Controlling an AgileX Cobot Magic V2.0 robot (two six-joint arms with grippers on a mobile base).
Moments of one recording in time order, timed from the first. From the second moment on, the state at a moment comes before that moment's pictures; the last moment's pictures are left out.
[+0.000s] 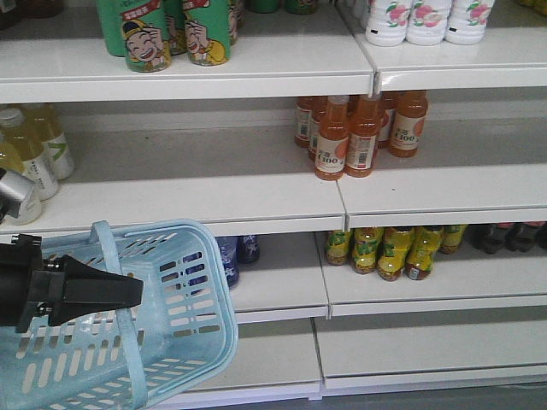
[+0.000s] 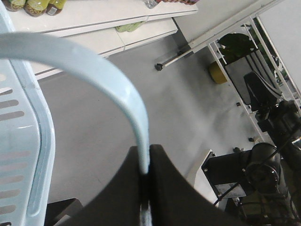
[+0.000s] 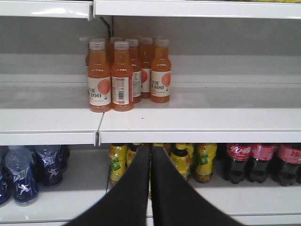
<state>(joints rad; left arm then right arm) 0.07 1.21 -0.71 -1.26 1.19 0.88 -0.02 -0.01 0.03 0.00 0.15 -0.05</state>
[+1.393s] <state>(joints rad) 0.07 1.20 -0.71 -1.26 1.19 0.88 -0.02 -0.01 0.03 0.00 0.15 -0.05</state>
